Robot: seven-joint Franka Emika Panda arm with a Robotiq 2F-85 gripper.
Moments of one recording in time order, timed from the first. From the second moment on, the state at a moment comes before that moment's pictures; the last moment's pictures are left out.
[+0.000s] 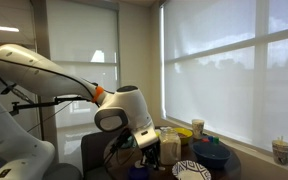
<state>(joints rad) -0.21 -0.51 -0.13 -2.67 0.18 2.50 0.57</state>
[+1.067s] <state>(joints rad) -0.03 -0.51 -0.30 -2.75 0.53 2.67 -0.03</state>
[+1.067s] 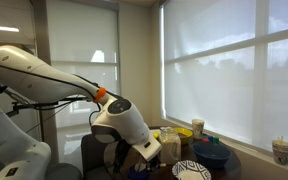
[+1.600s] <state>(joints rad) 0.12 -0.52 -0.45 -2.74 0.76 2.71 -0.30</state>
